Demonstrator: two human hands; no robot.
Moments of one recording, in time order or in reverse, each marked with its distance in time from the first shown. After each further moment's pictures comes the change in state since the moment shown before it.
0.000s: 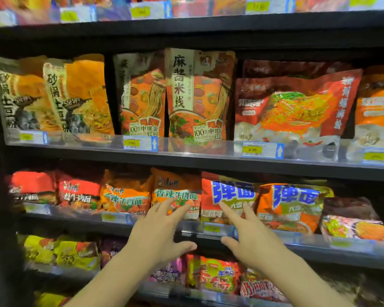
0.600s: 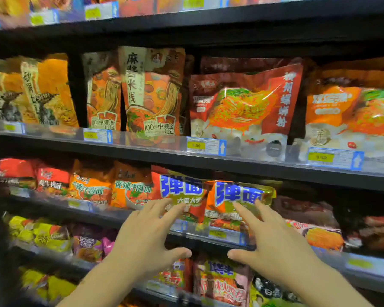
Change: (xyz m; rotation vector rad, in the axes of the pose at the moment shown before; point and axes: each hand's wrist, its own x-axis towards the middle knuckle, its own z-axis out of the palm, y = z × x) left_hand 0.003 0.155 0.005 0.024 0.139 -0.026; right_hand -0.049 0.157 -0.076 -0.194 0.038 -0.106
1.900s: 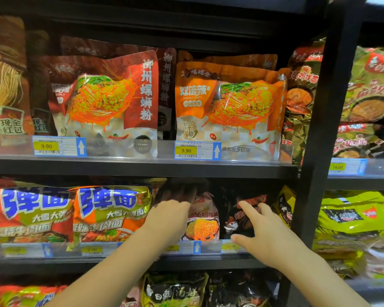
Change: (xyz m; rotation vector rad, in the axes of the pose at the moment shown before) left_hand 0.162 0.248 0.079 -0.013 -0.261 0.130; right_hand -0.040 0.234 -0.006 0.122 0.058 0.411
